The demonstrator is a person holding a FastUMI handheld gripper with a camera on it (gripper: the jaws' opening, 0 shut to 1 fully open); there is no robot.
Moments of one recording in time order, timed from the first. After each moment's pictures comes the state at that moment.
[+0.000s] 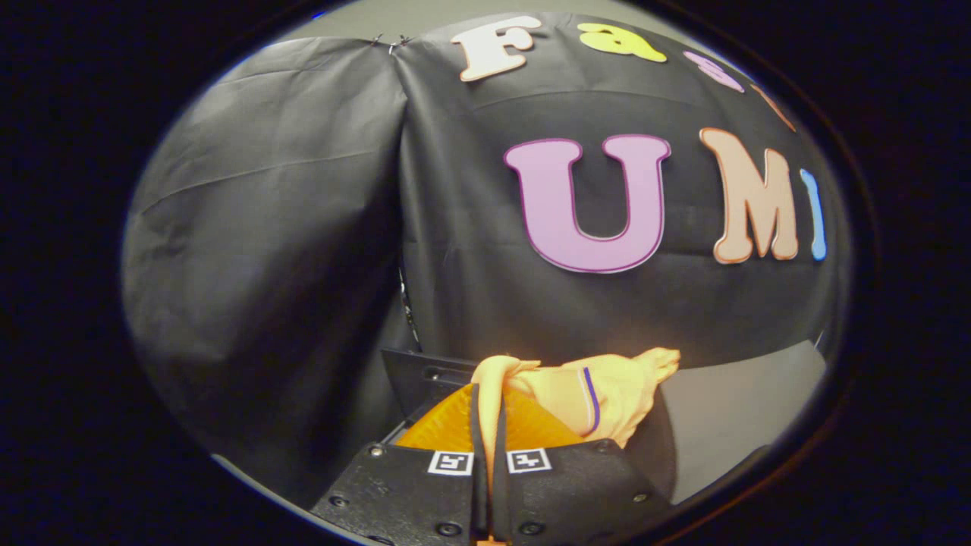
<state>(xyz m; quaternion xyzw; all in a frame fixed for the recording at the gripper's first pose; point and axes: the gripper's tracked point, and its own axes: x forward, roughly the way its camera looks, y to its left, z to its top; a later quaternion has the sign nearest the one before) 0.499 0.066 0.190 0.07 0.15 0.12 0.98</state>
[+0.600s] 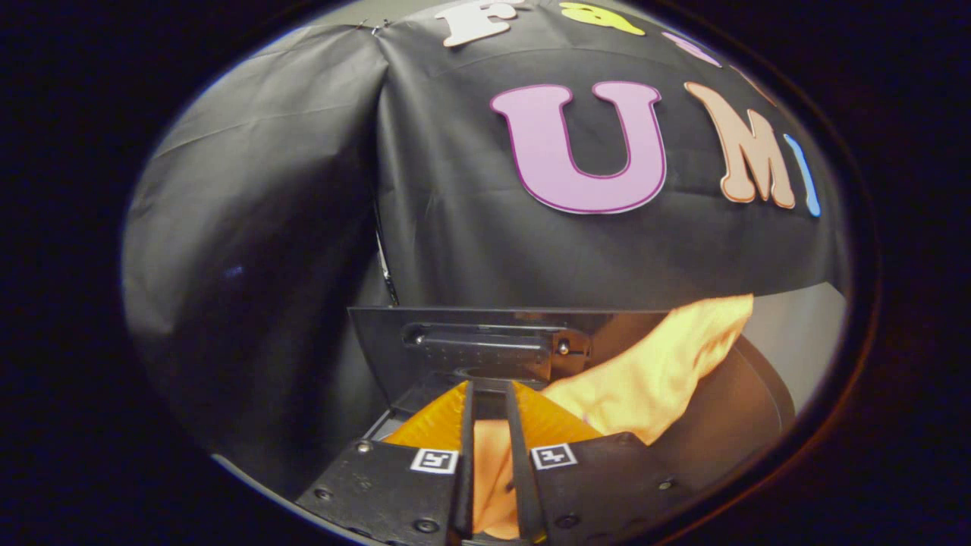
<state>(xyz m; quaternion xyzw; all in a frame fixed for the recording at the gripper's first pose) 0.521 0.088 0.115 0.07 0.16 0.09 0.98</state>
